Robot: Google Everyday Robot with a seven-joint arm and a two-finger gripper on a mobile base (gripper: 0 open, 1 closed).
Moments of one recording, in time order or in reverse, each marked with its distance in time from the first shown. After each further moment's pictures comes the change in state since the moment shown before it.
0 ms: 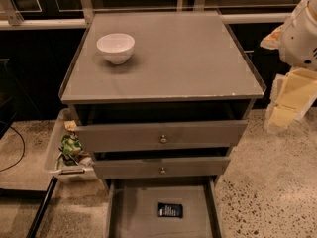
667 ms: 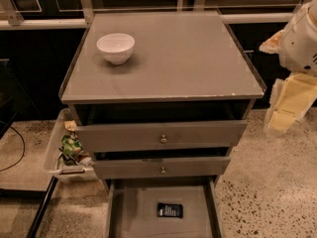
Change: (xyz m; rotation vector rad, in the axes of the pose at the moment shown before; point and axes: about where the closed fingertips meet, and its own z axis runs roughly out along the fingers) arm 0.001 0.004 0.006 -0.010 -0.017 0.002
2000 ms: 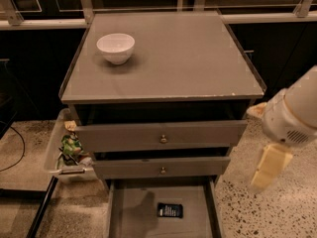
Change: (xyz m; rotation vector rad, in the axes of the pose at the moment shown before) arm 0.037 0.063 0.108 -0.148 -0.064 0.092
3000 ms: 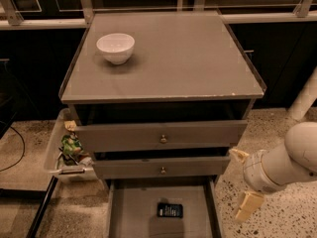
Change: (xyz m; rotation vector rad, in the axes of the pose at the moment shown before) arm 0.062 0.009 0.170 0.008 -0.123 -0.103
